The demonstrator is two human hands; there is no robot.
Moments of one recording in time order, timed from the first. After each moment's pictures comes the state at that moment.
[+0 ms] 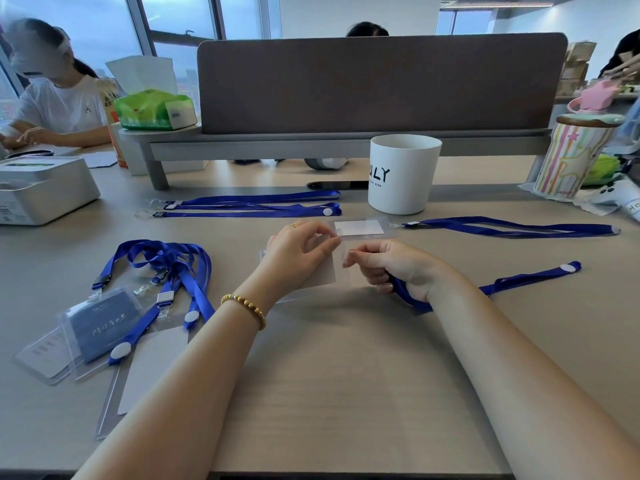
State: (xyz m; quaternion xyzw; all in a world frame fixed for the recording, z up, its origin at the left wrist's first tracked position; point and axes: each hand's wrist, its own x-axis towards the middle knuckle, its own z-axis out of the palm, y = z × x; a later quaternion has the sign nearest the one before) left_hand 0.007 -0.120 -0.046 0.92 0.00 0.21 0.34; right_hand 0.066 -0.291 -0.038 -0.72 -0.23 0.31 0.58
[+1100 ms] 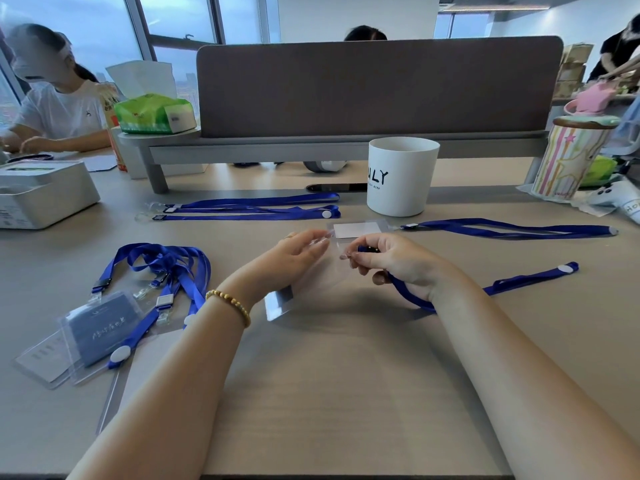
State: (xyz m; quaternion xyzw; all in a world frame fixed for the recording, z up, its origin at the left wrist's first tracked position) left_hand 0.002 -0.116 -0.032 0.91 0.03 0.01 0.40; right_hand 0.062 -0.294 -0.028 -0.77 -0.27 0.22 0.54
